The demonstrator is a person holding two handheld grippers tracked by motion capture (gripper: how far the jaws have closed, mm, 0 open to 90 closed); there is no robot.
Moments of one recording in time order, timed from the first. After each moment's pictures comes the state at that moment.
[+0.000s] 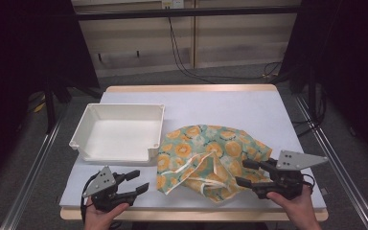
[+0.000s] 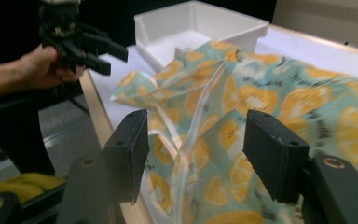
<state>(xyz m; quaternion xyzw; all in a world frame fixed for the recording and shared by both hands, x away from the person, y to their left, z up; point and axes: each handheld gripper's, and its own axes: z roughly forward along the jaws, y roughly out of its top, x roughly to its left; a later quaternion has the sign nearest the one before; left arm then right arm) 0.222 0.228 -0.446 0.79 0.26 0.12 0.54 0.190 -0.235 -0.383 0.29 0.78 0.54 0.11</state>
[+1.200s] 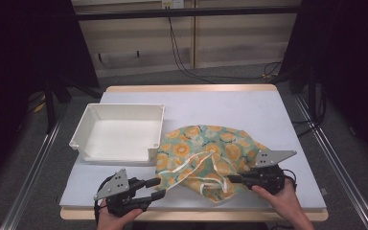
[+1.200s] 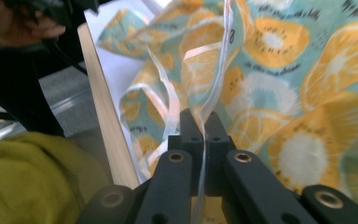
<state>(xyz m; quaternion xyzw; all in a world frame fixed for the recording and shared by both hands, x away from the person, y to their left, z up) 0.208 0.188 -0.431 0.79 0.19 0.05 0.59 0.221 -0.223 -0.422 0.29 0.82 0.49 0.05</state>
